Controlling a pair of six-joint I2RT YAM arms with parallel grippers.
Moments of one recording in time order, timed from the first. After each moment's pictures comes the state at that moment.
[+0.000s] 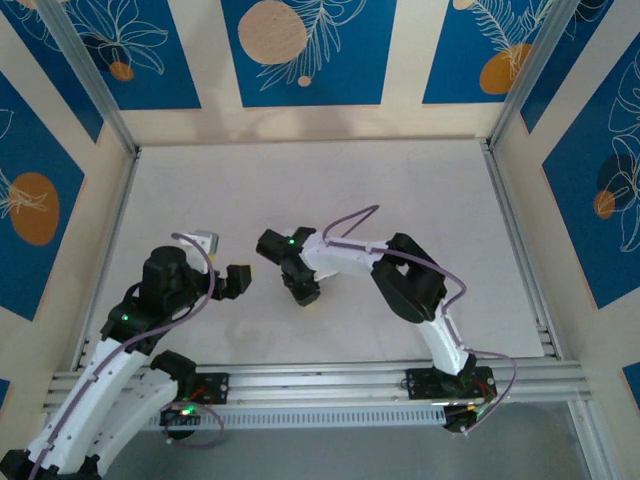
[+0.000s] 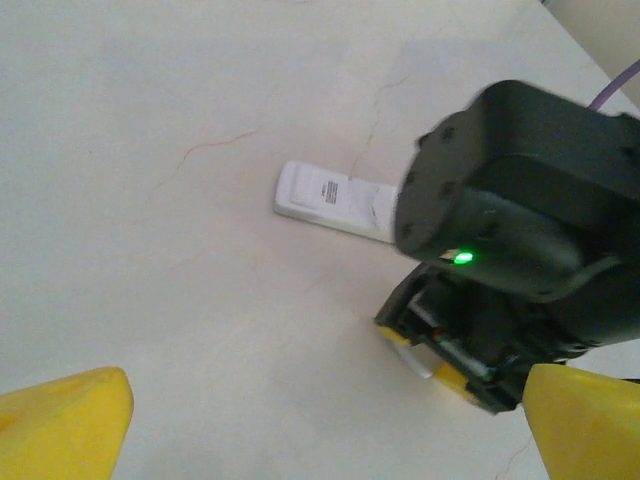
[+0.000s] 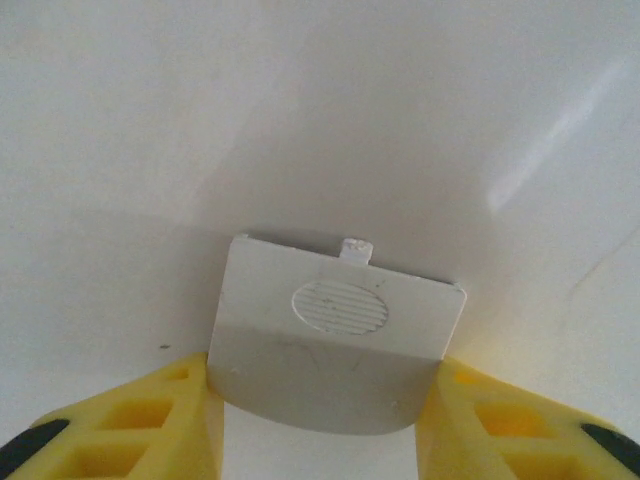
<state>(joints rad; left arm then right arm) -0.41 0.60 0.67 -0.63 0.13 -0.25 0.99 2.09 1.53 -0.94 0.06 1.96</state>
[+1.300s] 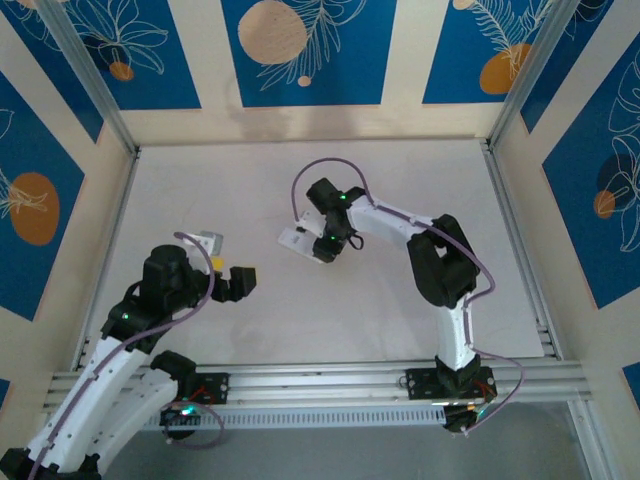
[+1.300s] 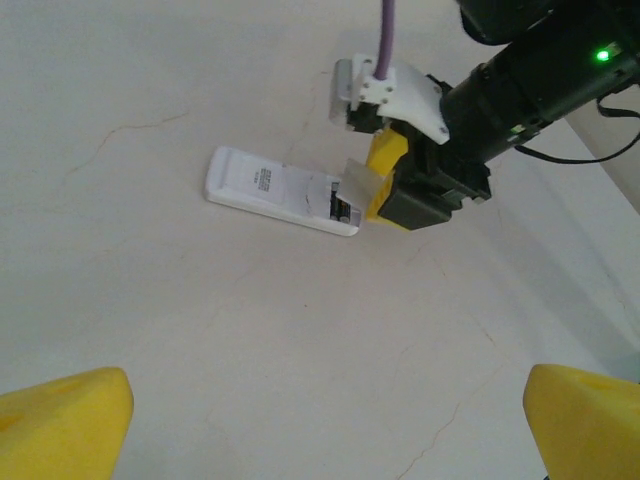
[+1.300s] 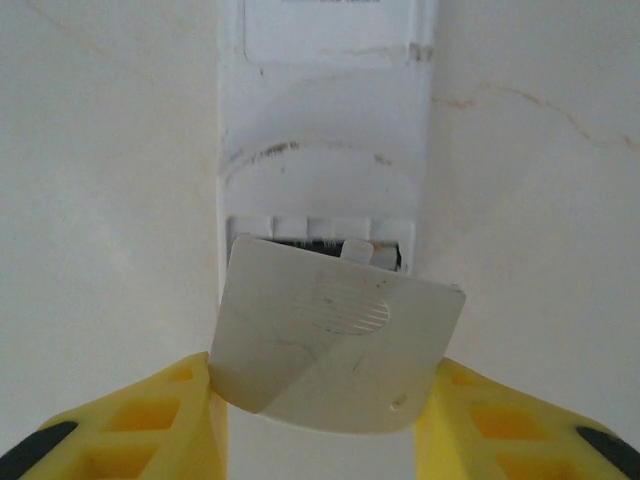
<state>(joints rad) -0.41 0.61 0.67 -0.62 0.26 -0.31 0.67 2.03 1.55 -0.86 -0.05 -0.42</state>
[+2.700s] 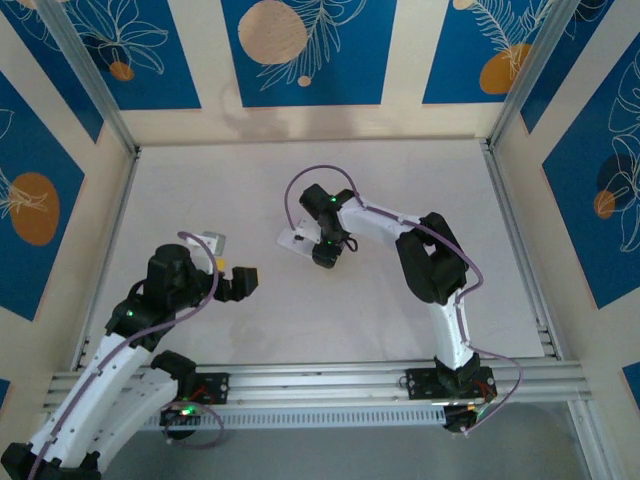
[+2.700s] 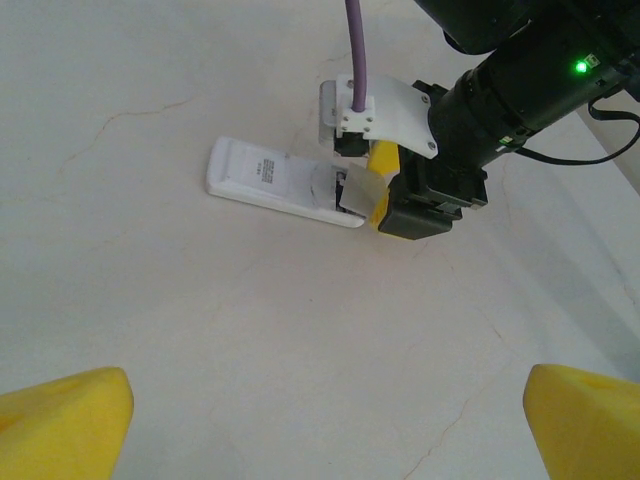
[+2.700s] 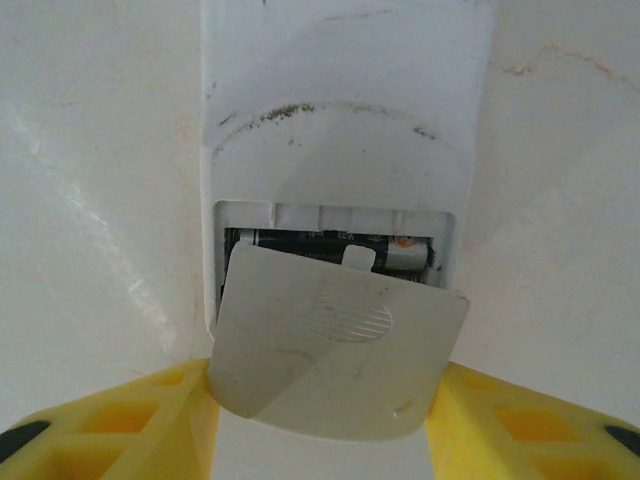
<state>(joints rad) -0.41 0.62 0.65 -0.59 0.26 -0.31 0.69 2.08 1.58 -0.92 0.02 -0.47</state>
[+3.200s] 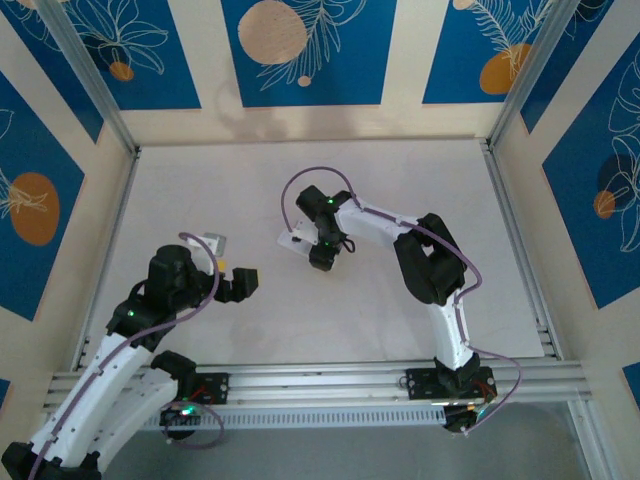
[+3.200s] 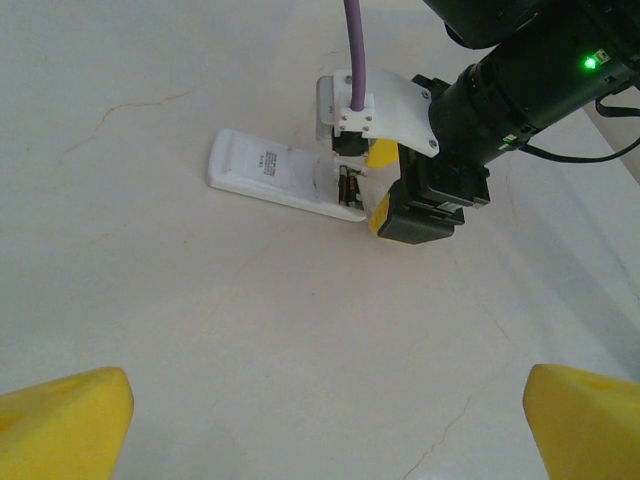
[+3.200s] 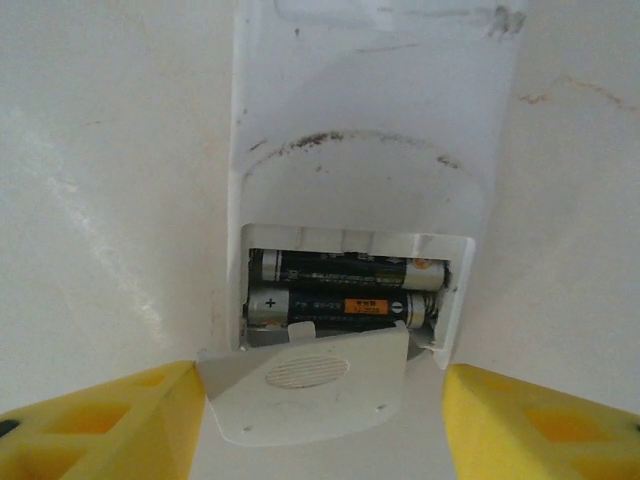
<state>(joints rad) -0.41 0.62 0.64 -0.59 0.26 -0.31 0.71 2.08 1.59 -0.91 0.04 -0.47</state>
